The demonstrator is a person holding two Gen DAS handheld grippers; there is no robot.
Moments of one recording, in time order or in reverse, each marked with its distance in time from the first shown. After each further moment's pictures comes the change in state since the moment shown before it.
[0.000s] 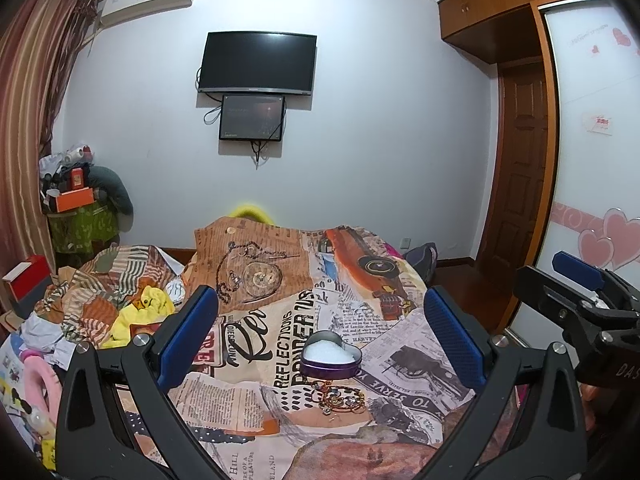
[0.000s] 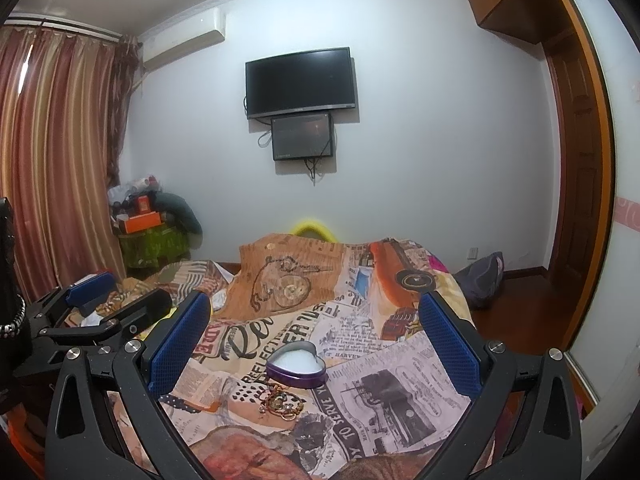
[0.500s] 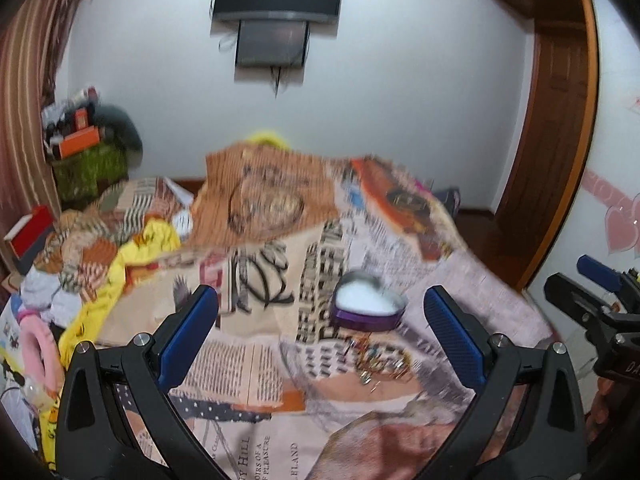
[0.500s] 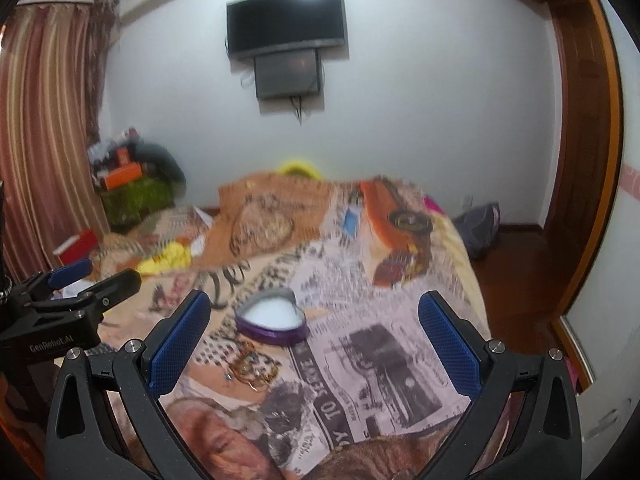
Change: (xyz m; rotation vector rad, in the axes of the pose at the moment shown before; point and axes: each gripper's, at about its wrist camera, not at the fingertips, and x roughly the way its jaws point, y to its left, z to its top) left arm 0.090 0.033 -0.049 -0.042 0.278 0.066; right arm 0.074 -0.026 -0.040 0.015 0.252 -0.026
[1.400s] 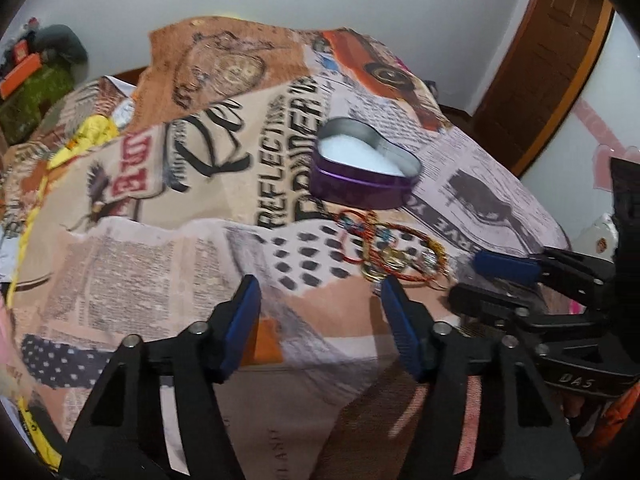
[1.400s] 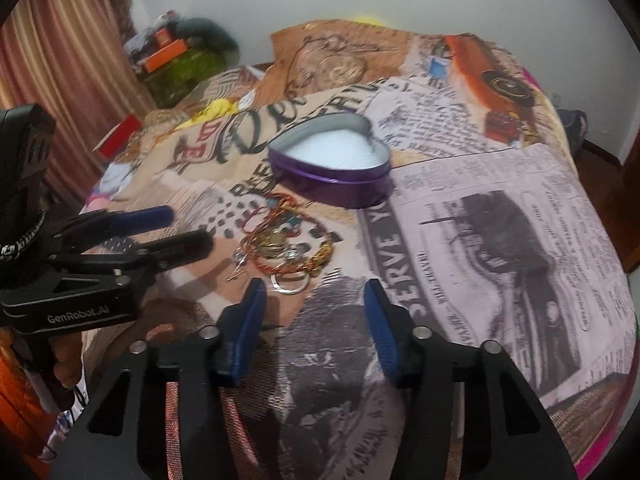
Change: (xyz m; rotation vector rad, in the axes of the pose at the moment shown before) left arm 0.100 0.003 -0.060 0.023 0.416 -0.179; right arm 0.108 0.016 -0.065 -0.079 0.475 0.290
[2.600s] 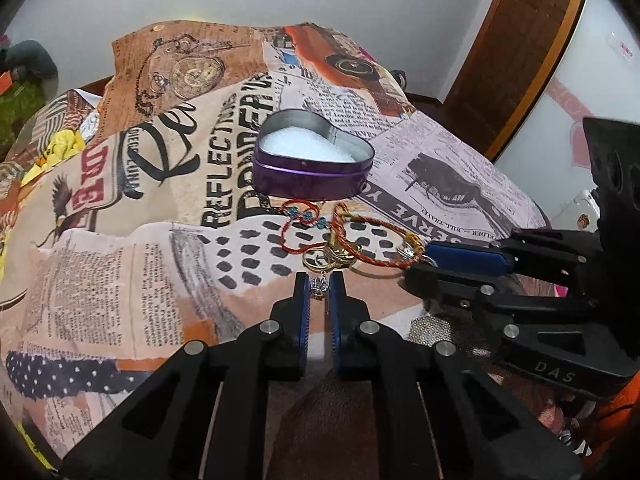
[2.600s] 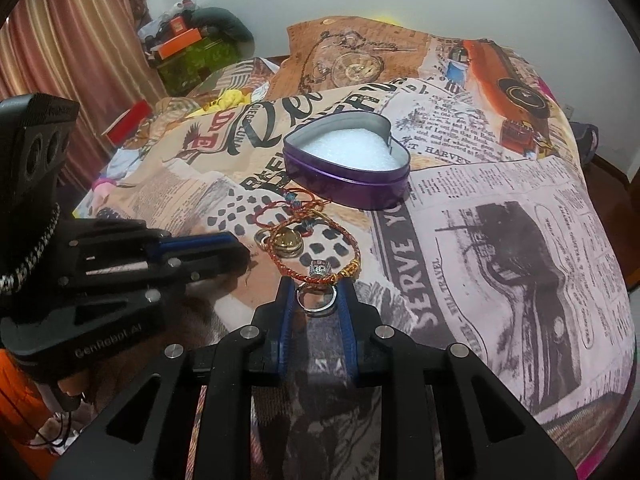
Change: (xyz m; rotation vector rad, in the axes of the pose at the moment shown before) left arm 0.001 -0.022 -0.003 0.069 0.000 -0.066; right arm -0.001 0.005 0.002 -0.042 0.008 0.007
